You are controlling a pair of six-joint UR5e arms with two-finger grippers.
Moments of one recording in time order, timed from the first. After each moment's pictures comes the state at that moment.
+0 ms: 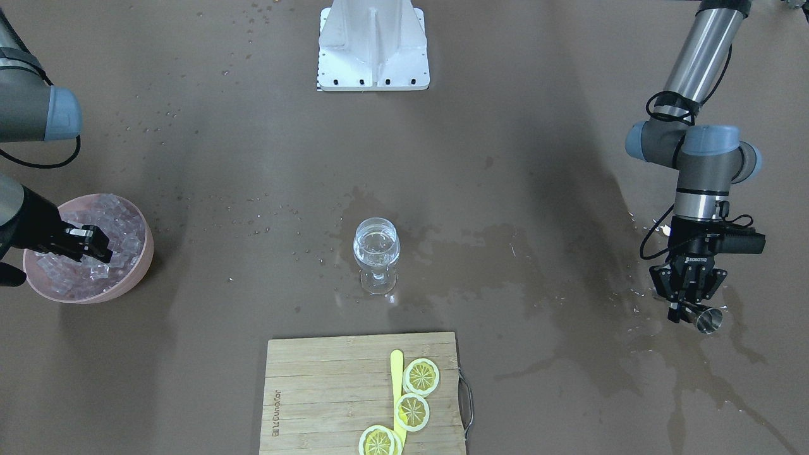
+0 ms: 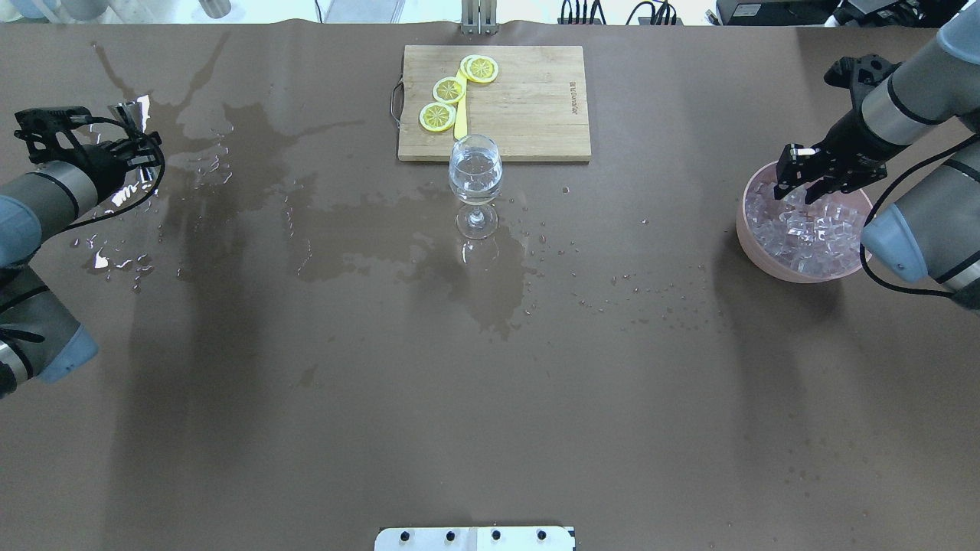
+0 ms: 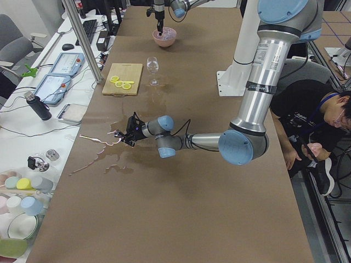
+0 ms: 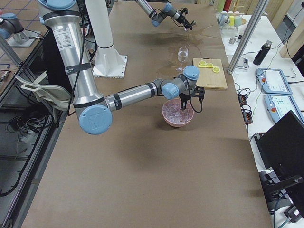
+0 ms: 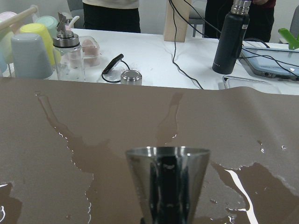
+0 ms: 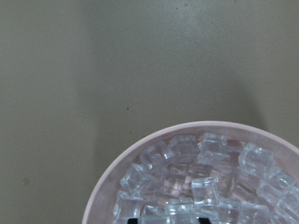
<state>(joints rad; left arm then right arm) -0.84 -1.82 -1.15 -2.96 -1.35 -1.05 1.07 -1.30 1.61 -1.35 2.30 0.82</state>
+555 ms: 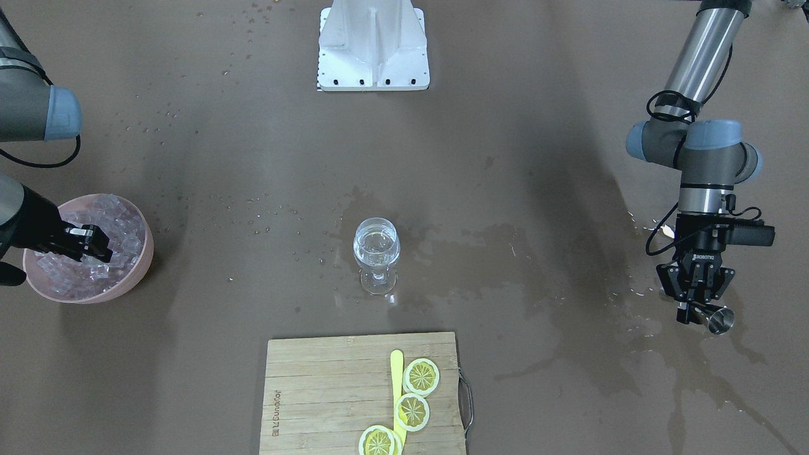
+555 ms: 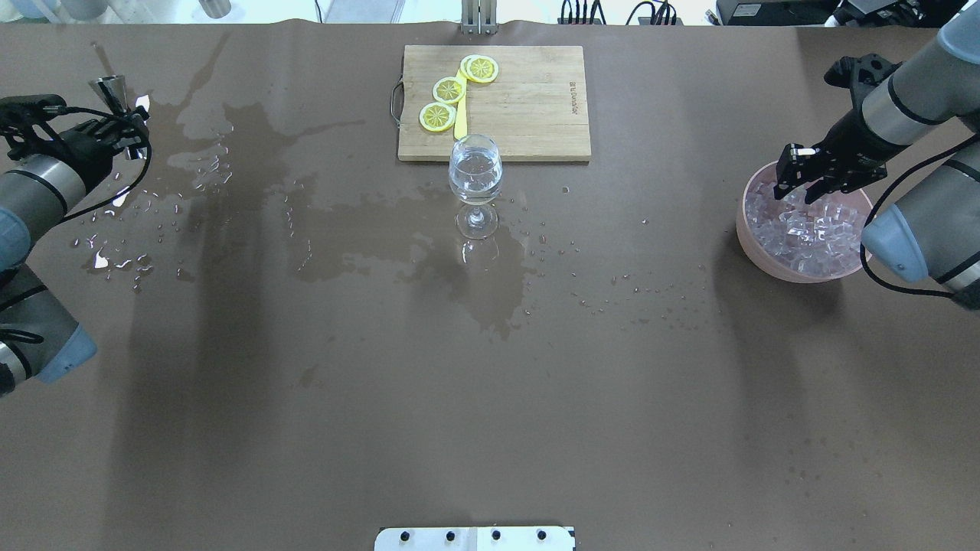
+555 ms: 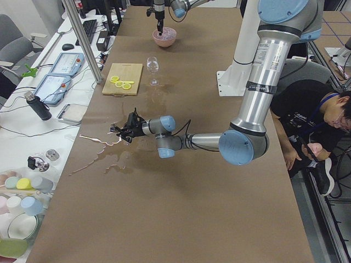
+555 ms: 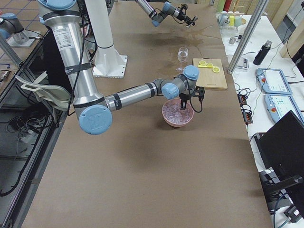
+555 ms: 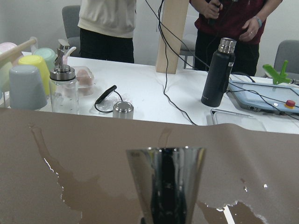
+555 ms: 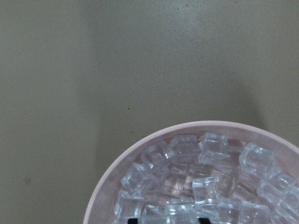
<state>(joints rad) -0.85 -1.82 -1.15 -3.09 -1.21 -1.05 1.07 -1.30 1.61 -1.35 2.30 0.82</state>
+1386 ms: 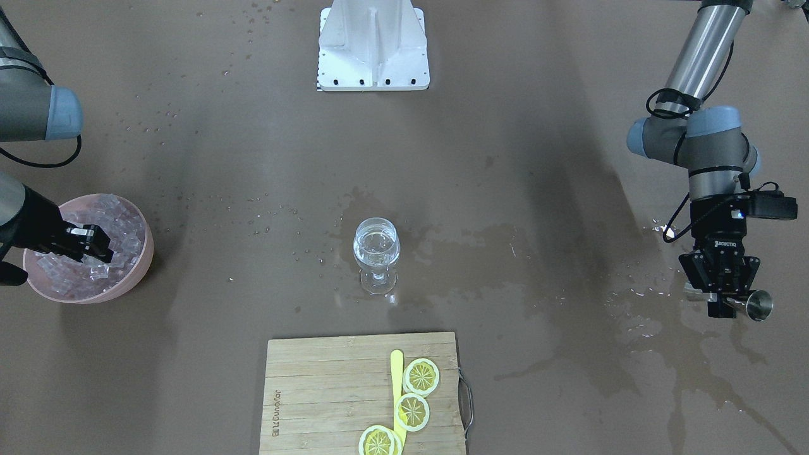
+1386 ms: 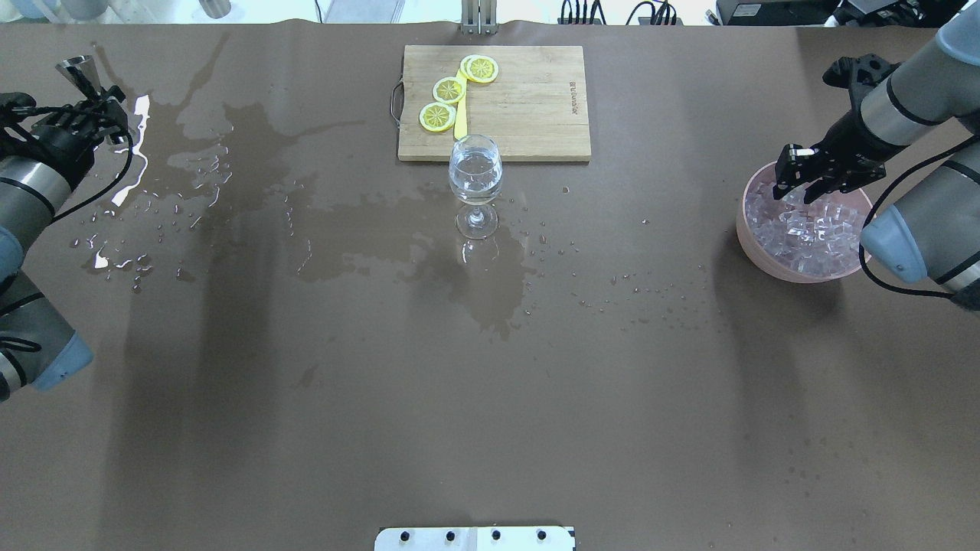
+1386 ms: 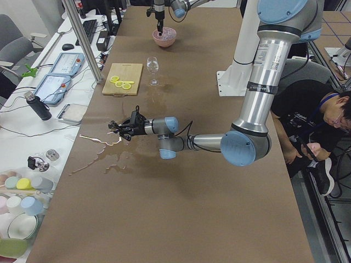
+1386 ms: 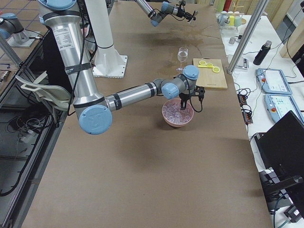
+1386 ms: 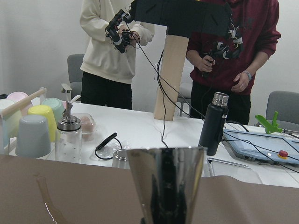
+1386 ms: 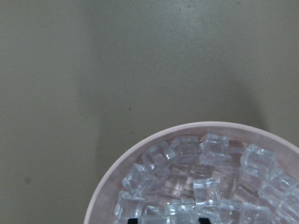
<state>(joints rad) -0.83 -1.80 -1.17 -3.15 -1.08 -1.04 1.07 -1.30 1.61 -1.34 2.29 0.82</state>
